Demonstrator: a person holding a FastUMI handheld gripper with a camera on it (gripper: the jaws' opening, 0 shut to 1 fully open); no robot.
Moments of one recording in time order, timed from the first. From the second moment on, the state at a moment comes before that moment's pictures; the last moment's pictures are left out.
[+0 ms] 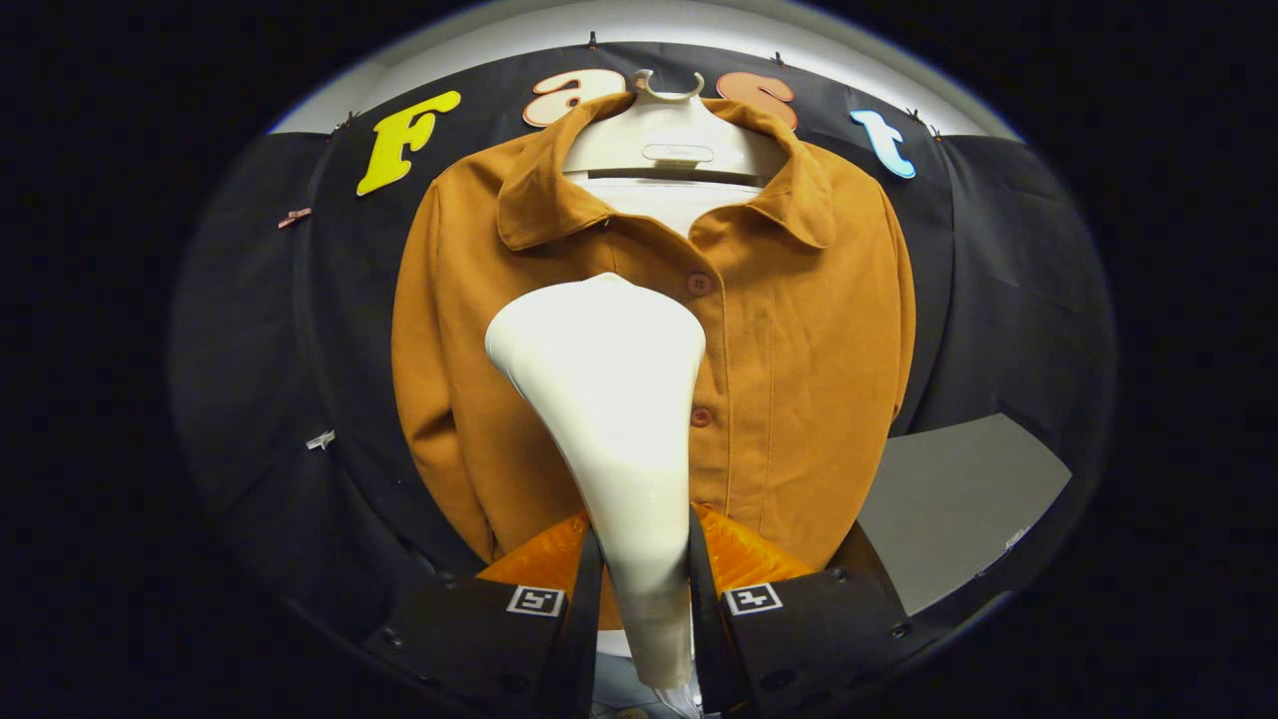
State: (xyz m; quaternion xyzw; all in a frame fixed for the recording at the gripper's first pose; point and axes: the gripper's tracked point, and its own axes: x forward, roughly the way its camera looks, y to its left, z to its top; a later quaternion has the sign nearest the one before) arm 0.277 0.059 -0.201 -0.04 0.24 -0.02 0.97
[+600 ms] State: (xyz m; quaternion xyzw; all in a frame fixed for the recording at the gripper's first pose) arm 0.292 0.069 -0.294 -0.04 0.34 -0.03 0.94
